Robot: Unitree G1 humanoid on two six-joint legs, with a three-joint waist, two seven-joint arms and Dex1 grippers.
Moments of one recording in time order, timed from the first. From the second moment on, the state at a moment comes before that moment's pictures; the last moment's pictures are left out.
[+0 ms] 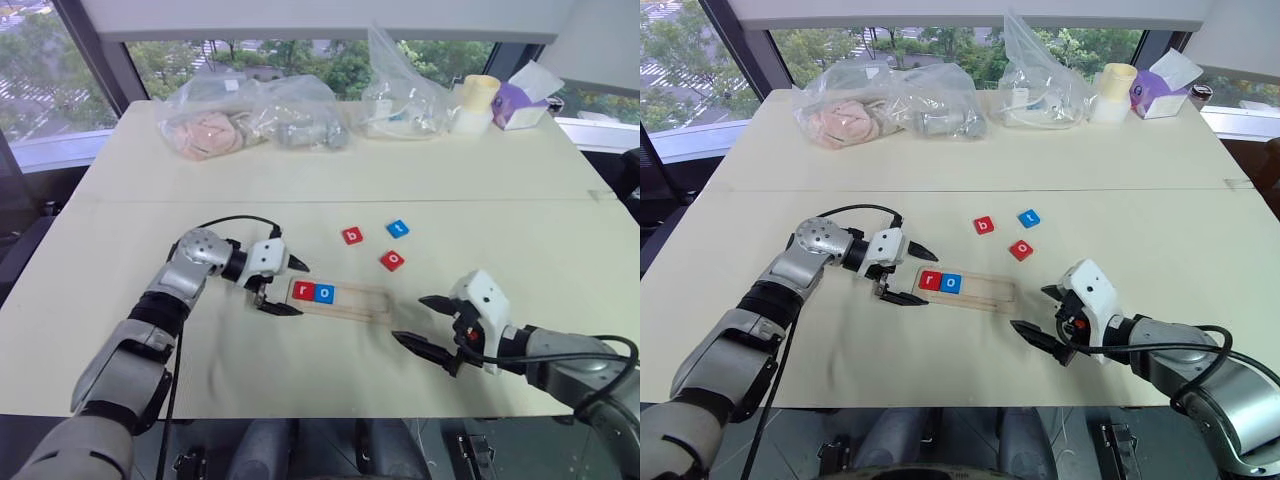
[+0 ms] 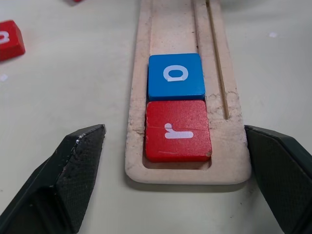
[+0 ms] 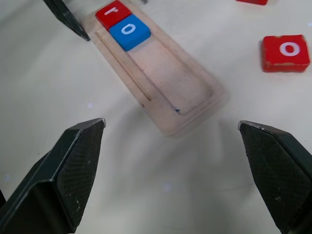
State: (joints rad) left arm -0.74 0.50 -0.35 0.63 -0.08 -0.19 -1.41; right arm 0.12 -0.79 -0.19 -0.72 0.68 0.91 0.57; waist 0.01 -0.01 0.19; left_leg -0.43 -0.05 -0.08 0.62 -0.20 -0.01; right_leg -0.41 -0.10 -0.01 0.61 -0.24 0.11
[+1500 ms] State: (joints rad) left arm -0.36 0.68 0.14 -0.26 -0.54 0.71 -0.87; right arm -0.74 -0.13 0.16 0.32 0.12 0.71 0.21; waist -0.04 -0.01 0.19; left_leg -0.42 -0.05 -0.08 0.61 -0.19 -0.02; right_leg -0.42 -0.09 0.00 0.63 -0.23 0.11
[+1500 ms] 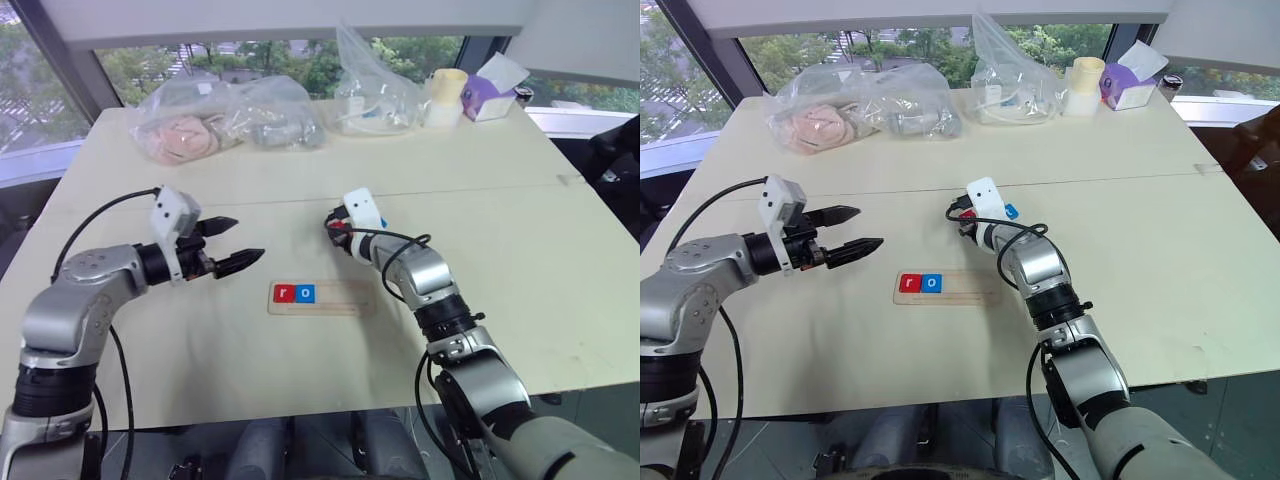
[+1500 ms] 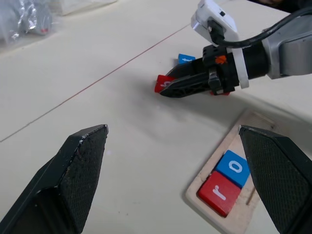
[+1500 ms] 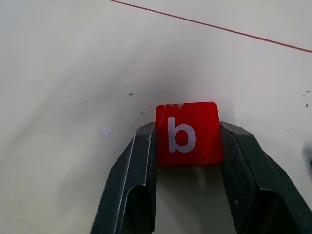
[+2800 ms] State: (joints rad) left arm -0.37 0.68 -0.12 -0.25 -0.49 0.61 -1.01; right arm -0.11 -0.47 -0.23 -0.76 0.33 1.12 0.50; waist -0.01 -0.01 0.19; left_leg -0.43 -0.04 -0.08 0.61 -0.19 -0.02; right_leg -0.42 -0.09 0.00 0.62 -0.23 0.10
